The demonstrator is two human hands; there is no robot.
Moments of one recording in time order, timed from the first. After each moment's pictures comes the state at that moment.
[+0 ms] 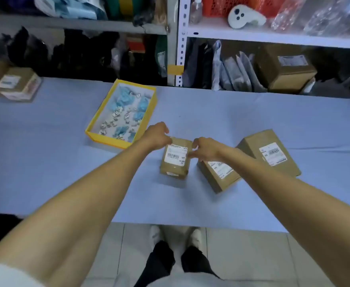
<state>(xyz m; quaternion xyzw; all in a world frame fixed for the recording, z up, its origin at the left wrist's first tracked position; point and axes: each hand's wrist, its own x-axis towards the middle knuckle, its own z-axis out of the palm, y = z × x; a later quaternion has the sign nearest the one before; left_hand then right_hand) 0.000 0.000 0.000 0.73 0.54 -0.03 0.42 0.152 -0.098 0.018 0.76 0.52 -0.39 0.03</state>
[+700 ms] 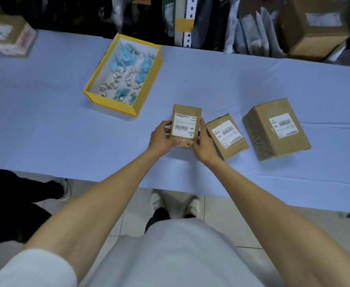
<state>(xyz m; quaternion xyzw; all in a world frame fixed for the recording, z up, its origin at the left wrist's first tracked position) -0.020 -0.097 -0.070 0.59 0.58 0.14 0.55 0.110 -0.169 -0.077 0.73 0.40 -0.43 -0.35</state>
